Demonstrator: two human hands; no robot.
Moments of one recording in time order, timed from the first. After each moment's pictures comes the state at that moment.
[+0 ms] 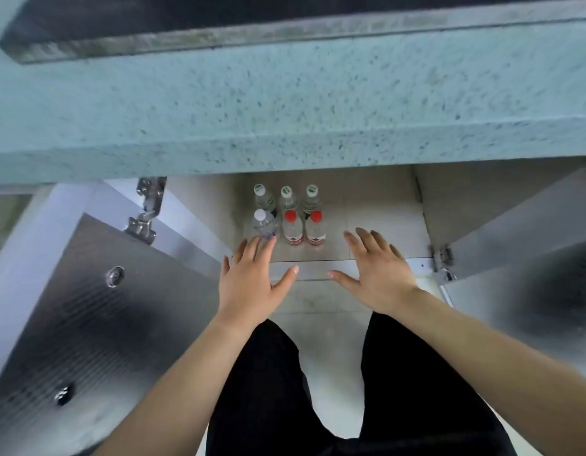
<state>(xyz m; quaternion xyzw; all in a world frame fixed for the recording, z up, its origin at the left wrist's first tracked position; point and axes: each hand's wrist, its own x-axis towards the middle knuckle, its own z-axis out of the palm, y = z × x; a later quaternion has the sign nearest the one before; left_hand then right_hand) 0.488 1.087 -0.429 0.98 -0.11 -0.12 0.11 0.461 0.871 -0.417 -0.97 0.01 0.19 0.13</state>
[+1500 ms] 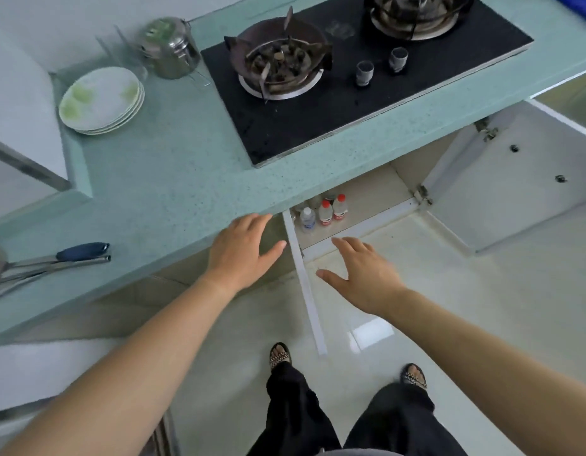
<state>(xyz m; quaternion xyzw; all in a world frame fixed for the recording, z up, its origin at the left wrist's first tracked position) 0.519 1.369 -0.096 0.91 -0.39 -0.11 0.06 0.363 1.207 -0.093 -0.94 0.19 0.16 0.25</state>
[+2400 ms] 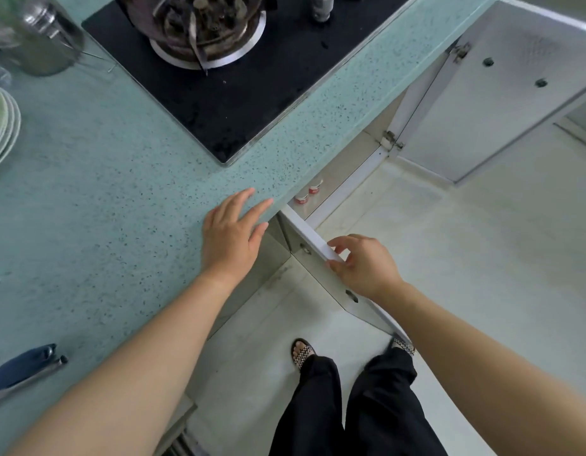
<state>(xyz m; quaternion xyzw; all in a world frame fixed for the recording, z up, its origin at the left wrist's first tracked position) 0.635 1.354 -0.213 0.83 -0.54 -0.04 0.15 0.424 1.238 -0.213 -0.83 0.41 0.06 0.36</state>
